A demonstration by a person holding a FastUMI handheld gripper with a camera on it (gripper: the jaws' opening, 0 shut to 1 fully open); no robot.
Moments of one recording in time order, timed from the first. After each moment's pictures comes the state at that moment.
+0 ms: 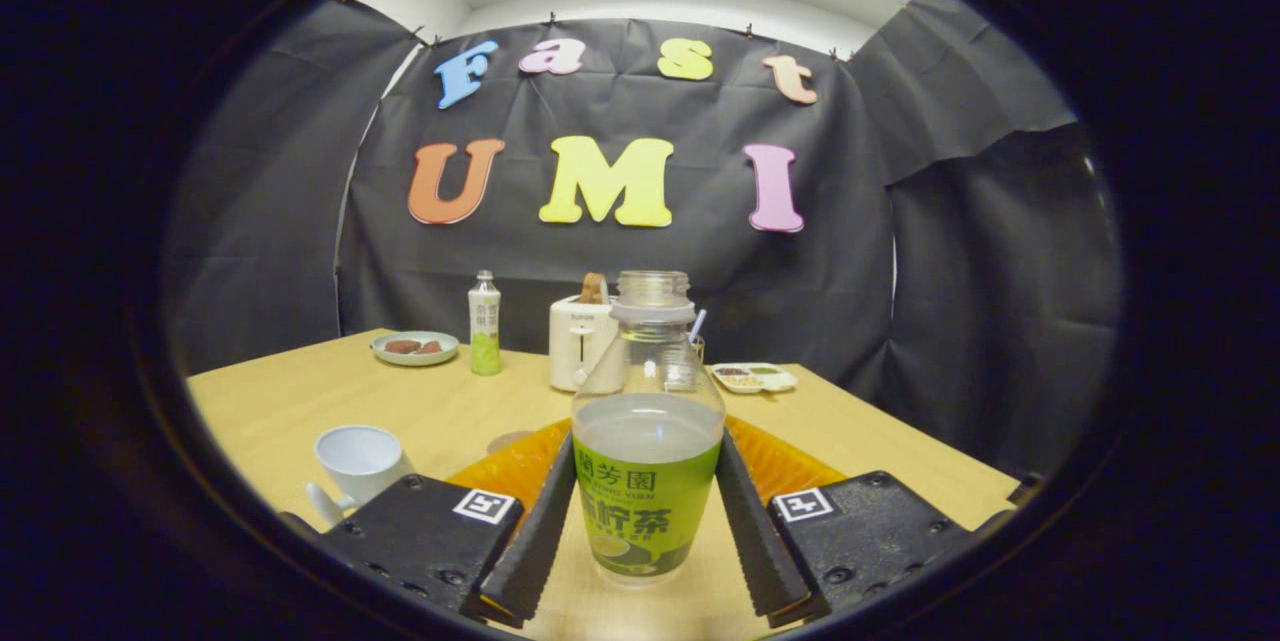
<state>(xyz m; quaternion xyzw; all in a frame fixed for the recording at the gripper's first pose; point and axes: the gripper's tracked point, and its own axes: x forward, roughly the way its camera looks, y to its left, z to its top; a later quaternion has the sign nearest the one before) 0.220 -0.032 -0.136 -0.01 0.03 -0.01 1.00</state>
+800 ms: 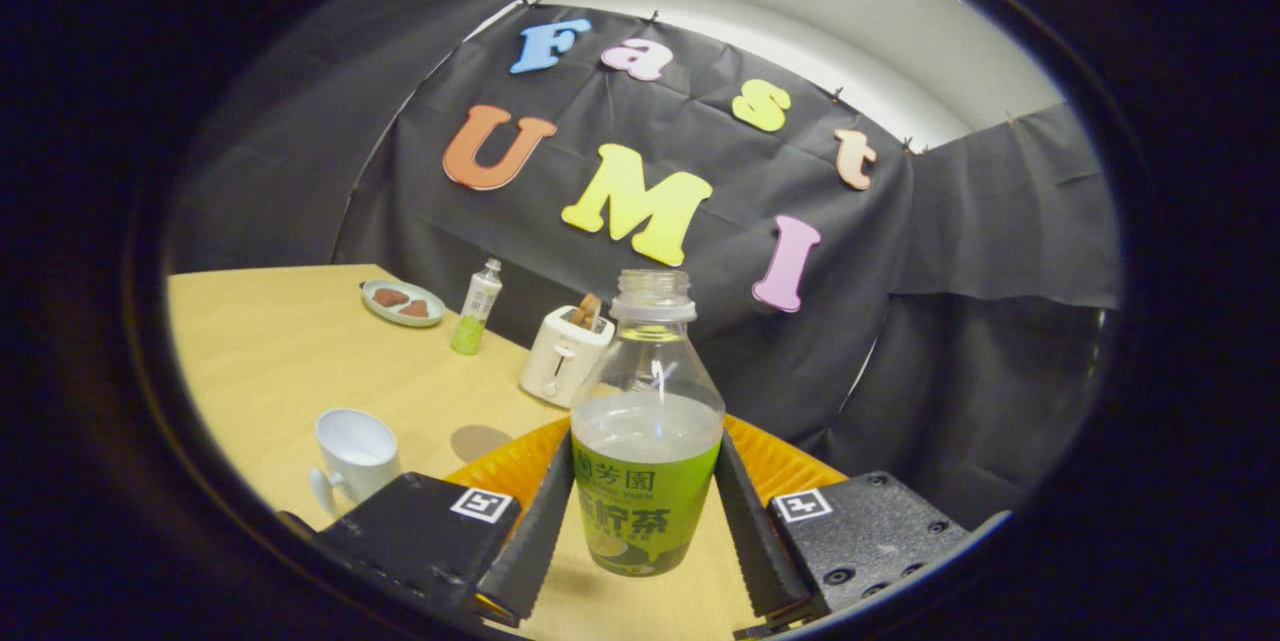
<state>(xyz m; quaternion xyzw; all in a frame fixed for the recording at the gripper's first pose) 0.188 -0.028 -0.066 -0.19 0.05 -0.04 0.98</state>
